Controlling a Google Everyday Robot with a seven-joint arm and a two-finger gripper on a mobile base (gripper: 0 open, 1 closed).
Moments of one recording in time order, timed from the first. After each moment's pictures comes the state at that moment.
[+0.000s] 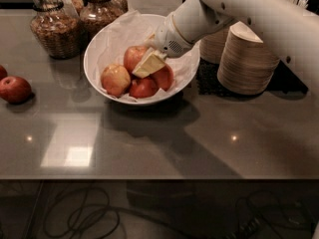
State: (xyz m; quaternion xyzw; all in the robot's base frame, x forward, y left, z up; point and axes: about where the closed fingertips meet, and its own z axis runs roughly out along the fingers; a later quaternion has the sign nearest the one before) arm 0.628 0.028 0.905 -0.63 0.68 0.18 0.33
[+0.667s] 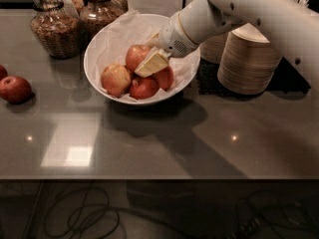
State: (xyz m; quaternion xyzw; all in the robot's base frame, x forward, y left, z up) arm 0.622 0.023 0.914 -0.62 0.67 0.20 0.35
